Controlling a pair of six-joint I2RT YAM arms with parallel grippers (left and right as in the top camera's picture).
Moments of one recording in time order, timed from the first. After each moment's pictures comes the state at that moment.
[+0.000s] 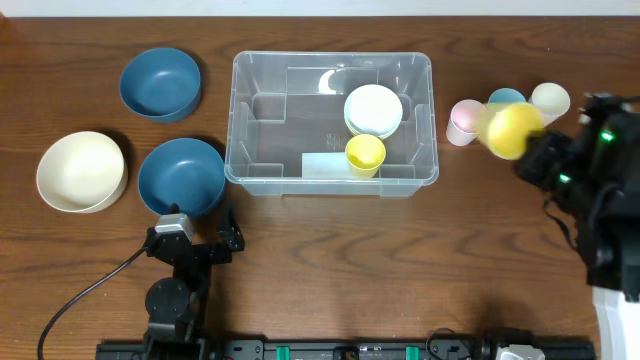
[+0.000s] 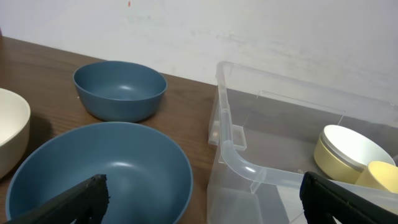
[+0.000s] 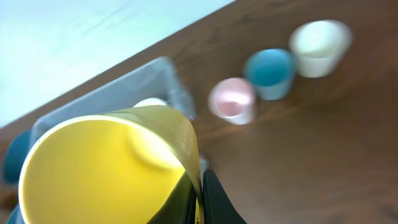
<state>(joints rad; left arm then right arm) -0.11 0.01 0.03 -0.12 -0.09 -0.27 -0.04 1.03 1.28 -0.92 -0.12 0.48</state>
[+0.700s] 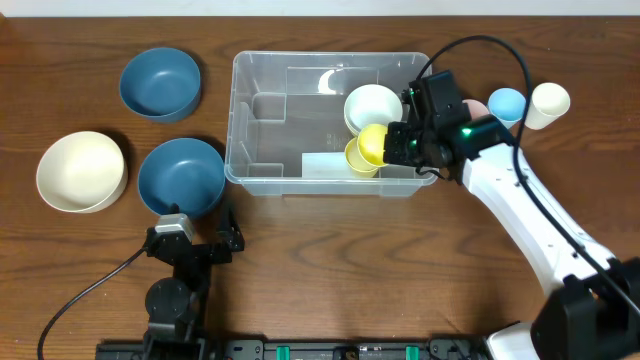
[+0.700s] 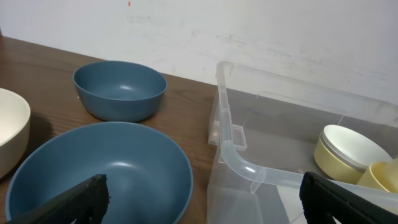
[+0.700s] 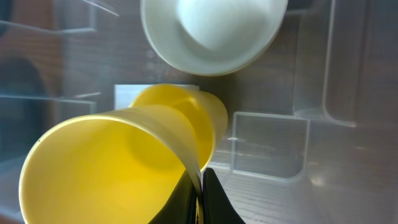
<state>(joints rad) -0.11 0.01 0.03 -0.12 -0.09 -0.27 0.37 1.62 1.28 -0.74 -0.16 0.49</state>
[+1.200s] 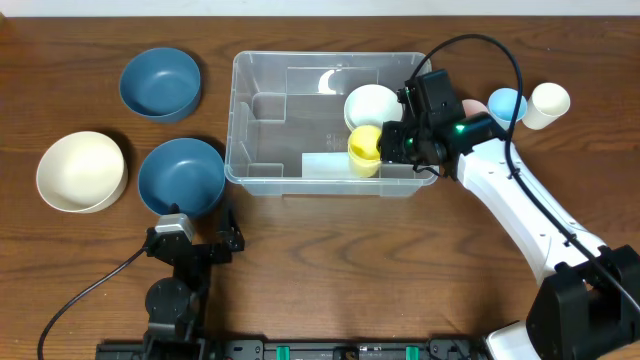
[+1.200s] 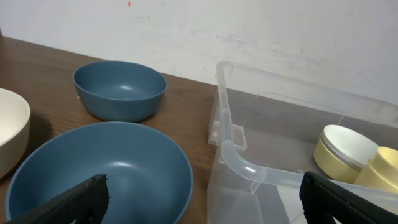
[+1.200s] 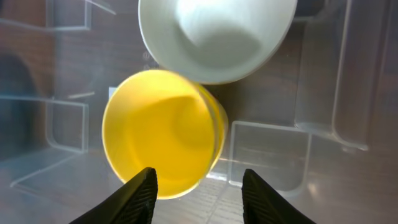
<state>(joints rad) -0.11 0.01 0.03 -0.12 -0.09 -0.27 0.37 1.66 1.29 -0.73 -0.16 0.45</state>
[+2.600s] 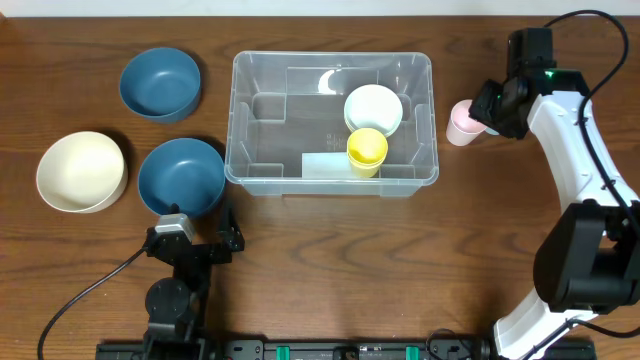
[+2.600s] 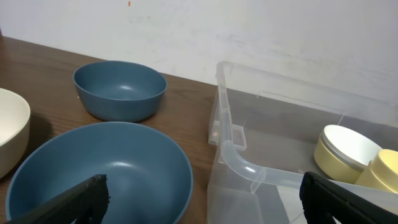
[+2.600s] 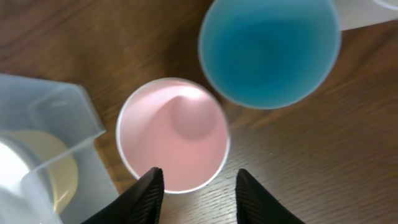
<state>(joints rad) -0.11 0.01 0.03 -0.12 -0.09 -0.27 -0.03 1.86 1.53 -0.87 0.02 0.52</state>
